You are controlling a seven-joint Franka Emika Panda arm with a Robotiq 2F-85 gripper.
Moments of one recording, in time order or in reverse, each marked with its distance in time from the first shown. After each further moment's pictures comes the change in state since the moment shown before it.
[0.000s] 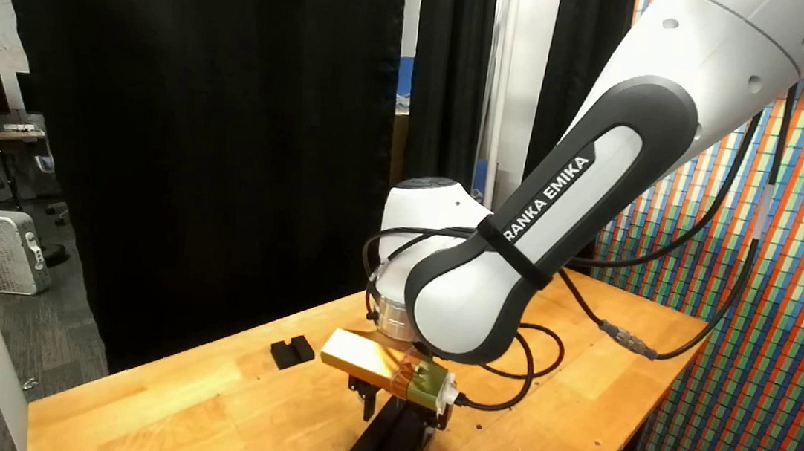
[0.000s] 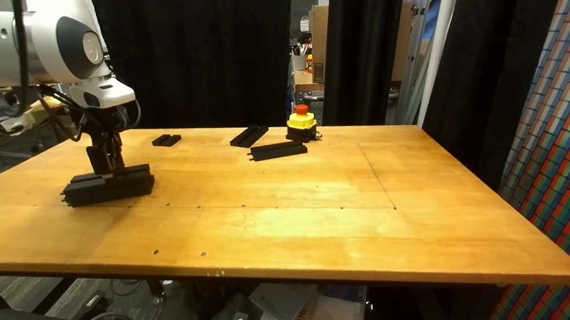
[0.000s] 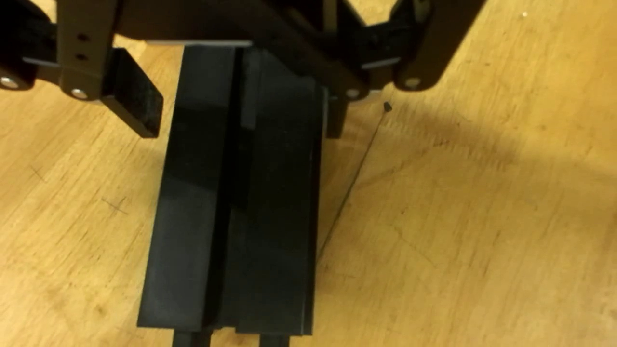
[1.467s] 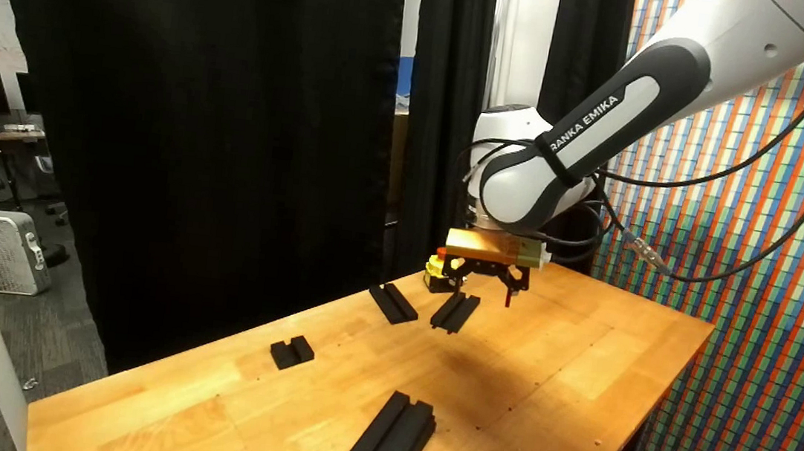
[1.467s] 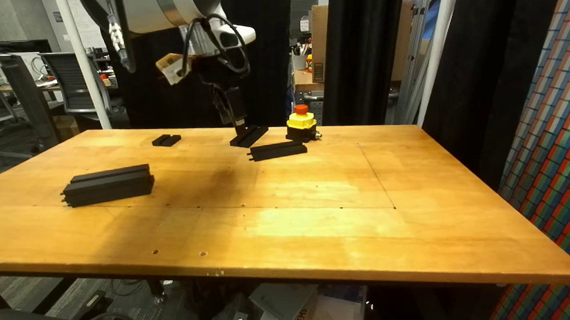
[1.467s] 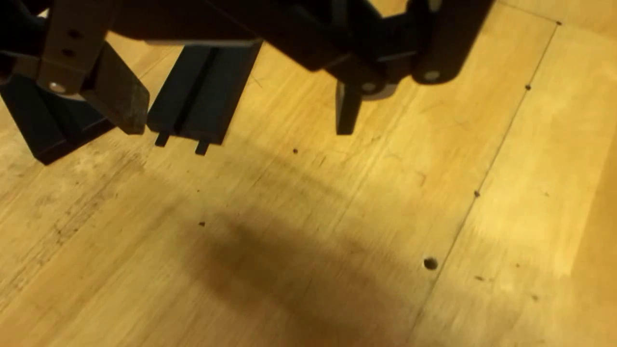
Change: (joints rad) arm -0.290 -0.095 -0.180 0.114 -0.213 -0.158 -0.456
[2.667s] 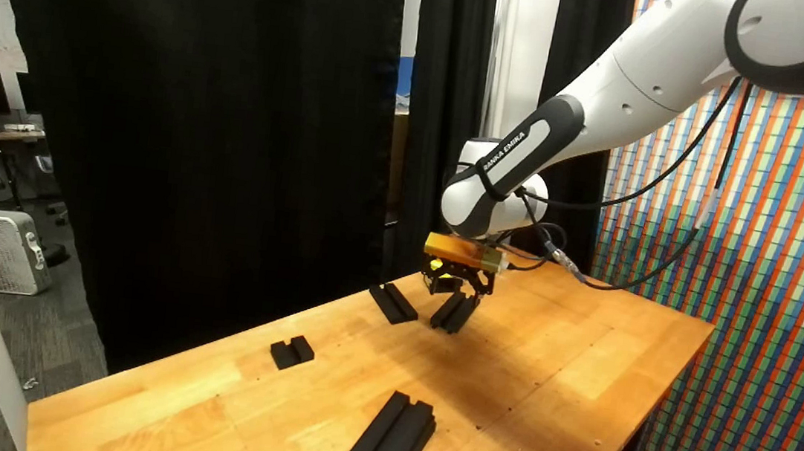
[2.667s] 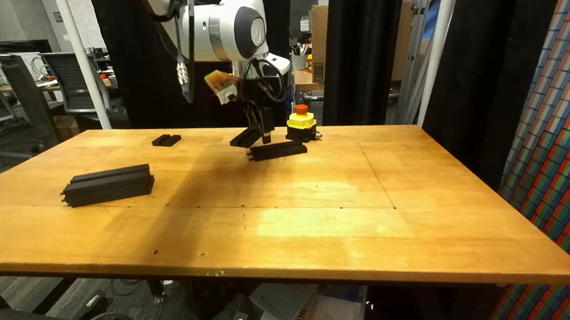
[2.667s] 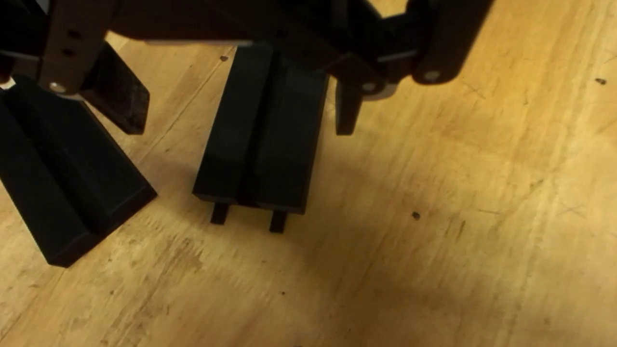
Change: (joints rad) arm -0.031 0.356 -0.046 0.327 0.230 0.074 -0.178
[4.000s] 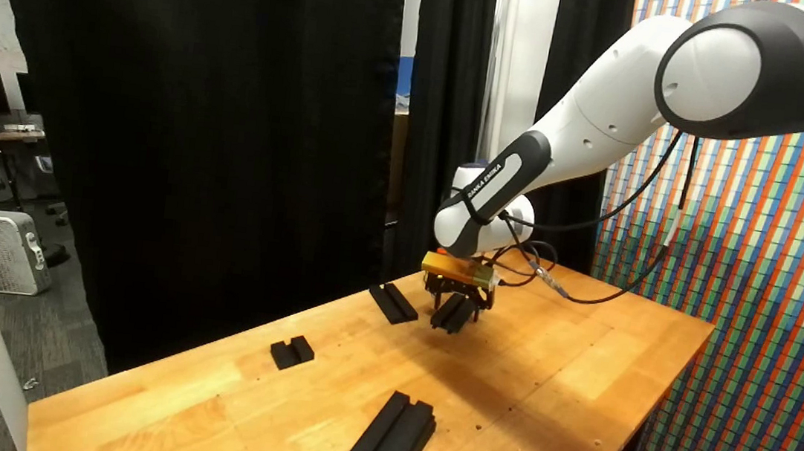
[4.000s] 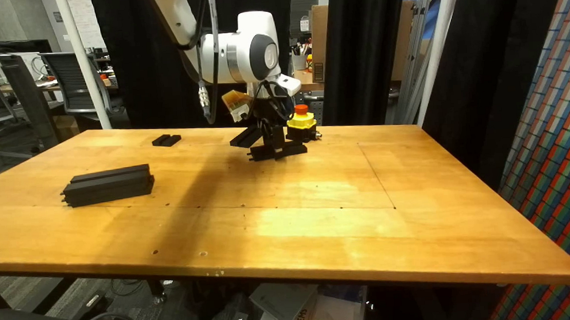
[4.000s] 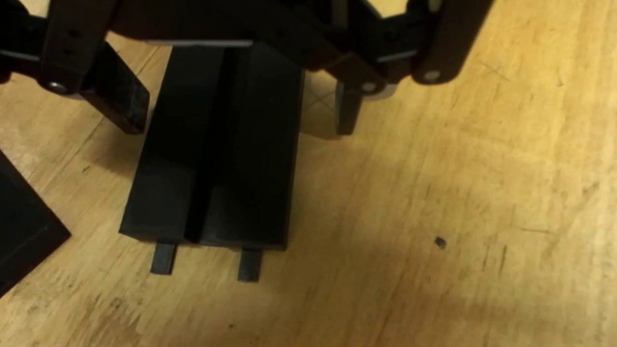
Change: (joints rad) arm 0.042 0.159 -0.081 0.119 0.018 -0.017 0.046
